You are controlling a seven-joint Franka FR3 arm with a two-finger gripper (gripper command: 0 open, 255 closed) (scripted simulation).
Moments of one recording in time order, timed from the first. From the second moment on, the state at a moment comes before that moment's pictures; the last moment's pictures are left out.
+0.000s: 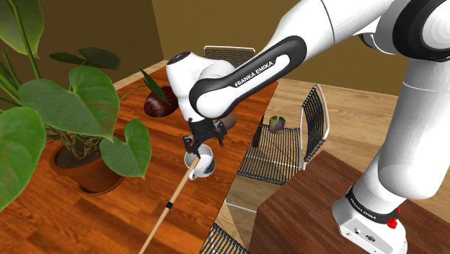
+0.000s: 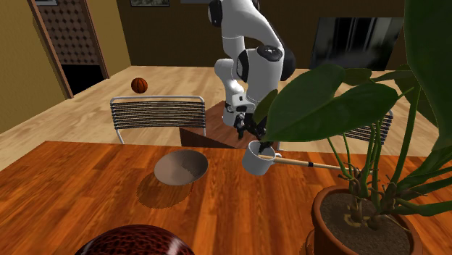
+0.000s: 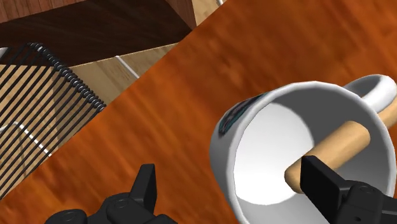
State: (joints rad) arm 0.12 0.24 0.56 -1.95 -0.19 1.97 0.93
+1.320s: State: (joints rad) arm 0.12 0.24 0.56 -1.96 -0.19 1.98 0.93
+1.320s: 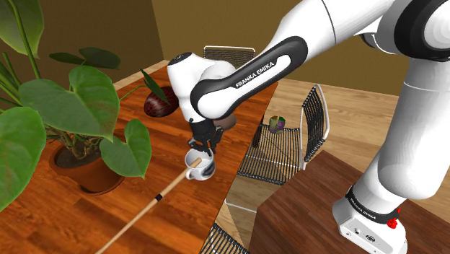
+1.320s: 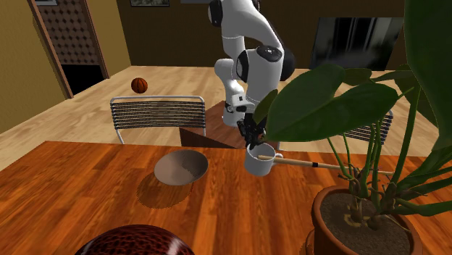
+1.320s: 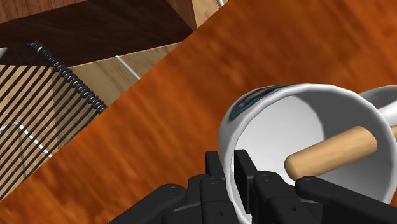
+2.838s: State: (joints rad) arm 0.10 0.14 0.57 -1.77 -0.13 1.71 0.87
